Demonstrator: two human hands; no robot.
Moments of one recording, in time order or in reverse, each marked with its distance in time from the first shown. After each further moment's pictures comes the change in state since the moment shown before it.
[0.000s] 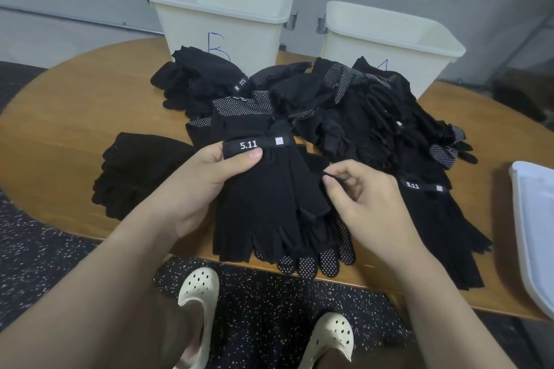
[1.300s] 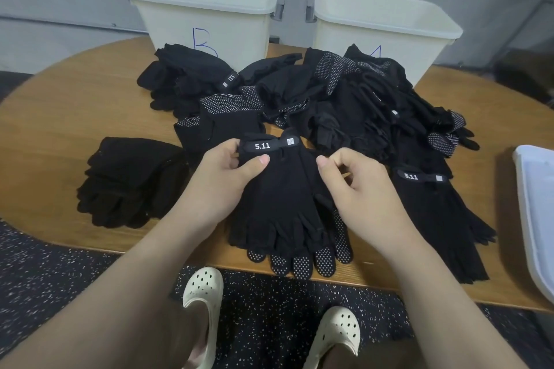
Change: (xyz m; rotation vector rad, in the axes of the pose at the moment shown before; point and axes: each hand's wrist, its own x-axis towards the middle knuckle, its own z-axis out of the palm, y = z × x) left_hand 0.027 -0.026 0.019 0.289 0.212 0.072; right_hand 0.008 0.000 0.000 0.021 -0.040 0.030
